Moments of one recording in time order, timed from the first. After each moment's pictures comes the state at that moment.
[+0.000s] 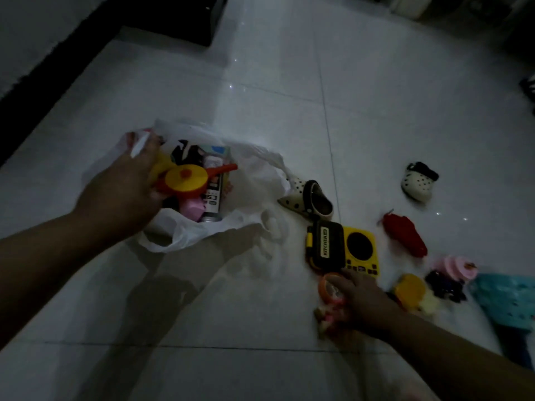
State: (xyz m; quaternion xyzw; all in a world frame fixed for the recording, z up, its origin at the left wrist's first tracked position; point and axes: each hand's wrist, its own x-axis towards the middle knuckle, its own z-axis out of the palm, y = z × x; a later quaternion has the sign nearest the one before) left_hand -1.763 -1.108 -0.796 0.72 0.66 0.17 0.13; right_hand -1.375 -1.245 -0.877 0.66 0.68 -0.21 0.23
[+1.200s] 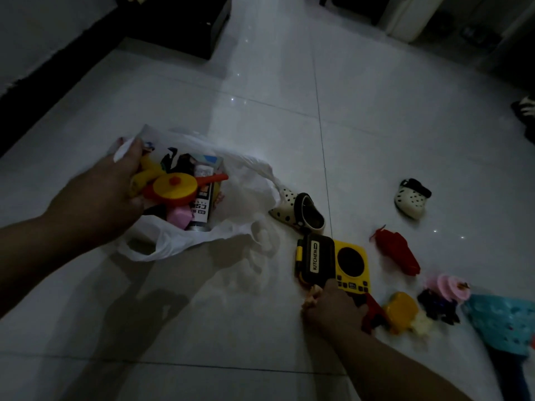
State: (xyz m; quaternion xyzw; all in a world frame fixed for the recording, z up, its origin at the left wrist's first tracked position) left_hand -1.774 -1.095 -0.810 0.72 0.66 0.15 0.15; right_hand -1.402 -1.227 -0.918 0.85 0.47 -0.21 0.10
